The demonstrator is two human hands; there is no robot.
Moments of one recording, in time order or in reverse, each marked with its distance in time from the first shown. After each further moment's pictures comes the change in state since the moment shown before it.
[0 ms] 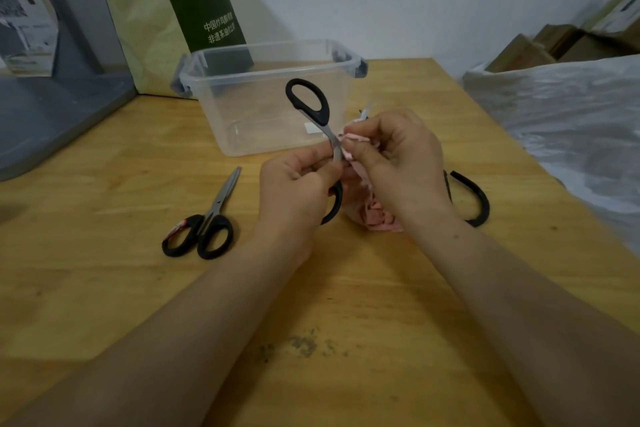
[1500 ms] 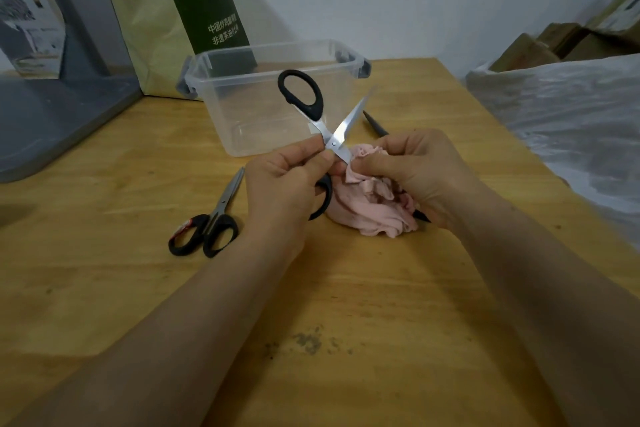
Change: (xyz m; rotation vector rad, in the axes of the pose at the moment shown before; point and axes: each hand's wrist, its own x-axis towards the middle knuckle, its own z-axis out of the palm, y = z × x) left_hand 0.002 0.003 -0.008 -0.031 0.098 0.009; right_hand 0.004 -0.003 -0.023 0.396 -0.319 0.485
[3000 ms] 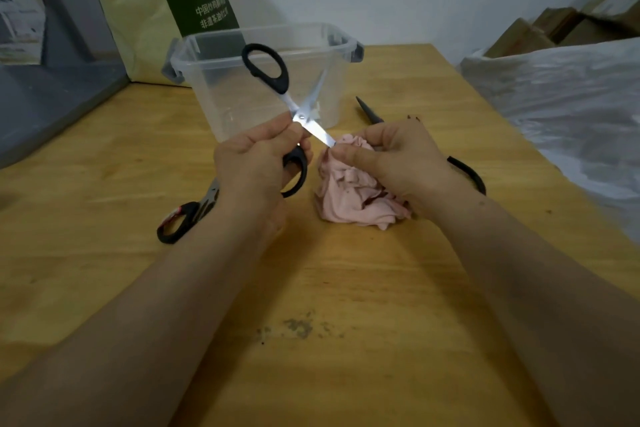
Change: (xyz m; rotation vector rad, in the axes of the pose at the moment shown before) left_hand 0.007 0.010 -0.005 -0.200 0.185 -0.136; right_hand -0.004 0.005 0.008 -0.146 -0.063 -0.125
